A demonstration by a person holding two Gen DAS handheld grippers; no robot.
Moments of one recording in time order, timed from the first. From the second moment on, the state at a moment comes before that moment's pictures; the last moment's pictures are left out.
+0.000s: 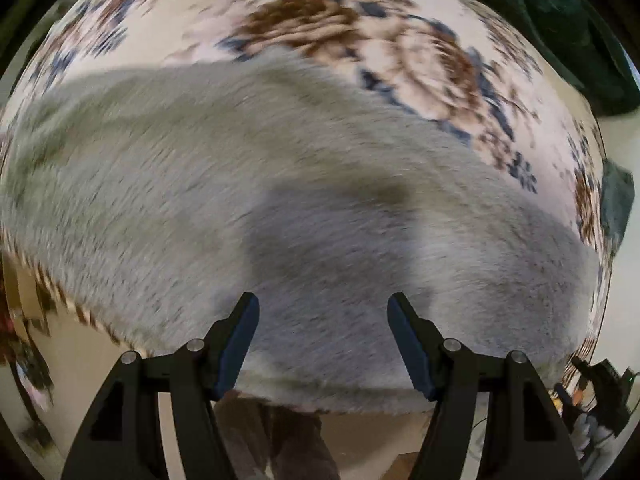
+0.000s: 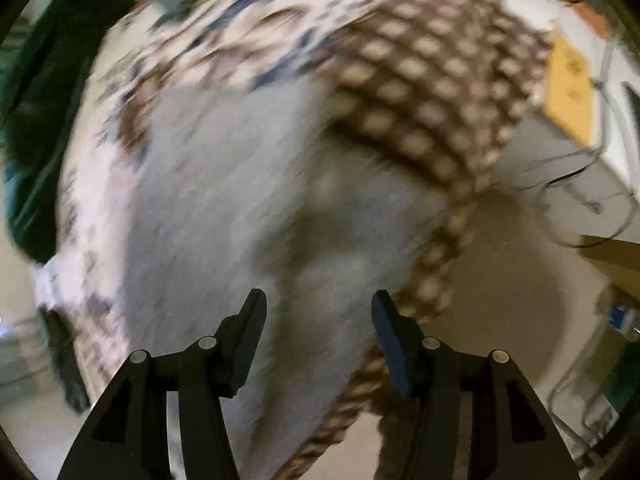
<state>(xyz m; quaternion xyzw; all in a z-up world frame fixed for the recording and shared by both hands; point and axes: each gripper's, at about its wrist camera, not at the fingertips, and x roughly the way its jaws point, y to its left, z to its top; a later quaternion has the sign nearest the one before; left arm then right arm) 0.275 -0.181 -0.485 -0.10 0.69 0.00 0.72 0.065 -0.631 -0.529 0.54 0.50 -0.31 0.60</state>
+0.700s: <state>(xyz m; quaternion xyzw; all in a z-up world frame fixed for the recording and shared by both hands) 0.218 -0.061 -0.505 -0.38 0.60 0.10 0.69 0.100 -0.556 -0.509 0.43 0.51 -0.30 0.68</state>
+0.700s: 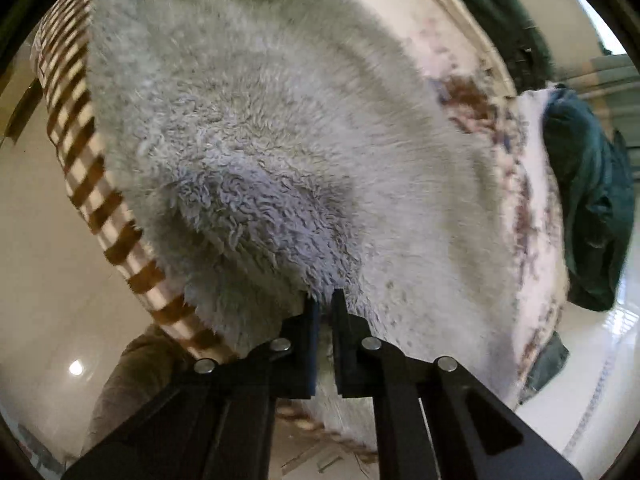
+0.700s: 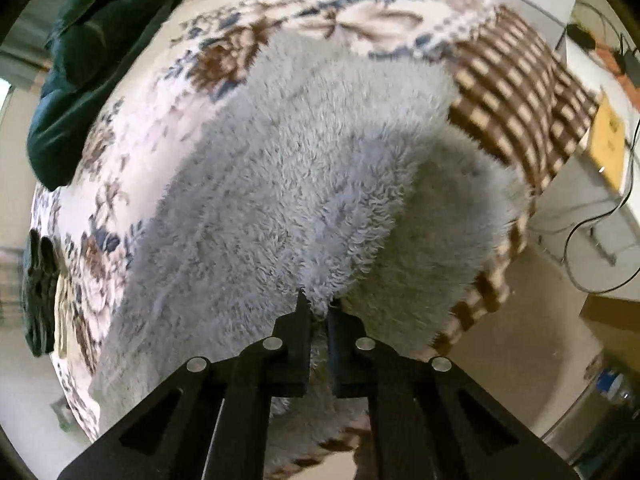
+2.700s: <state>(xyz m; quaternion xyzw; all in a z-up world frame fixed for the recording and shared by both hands) 0.250 -0.101 -0.487 -0.20 0.68 0.05 0.71 0.038 -0.635 -0.513 0.50 0.49 -0.38 0.60</state>
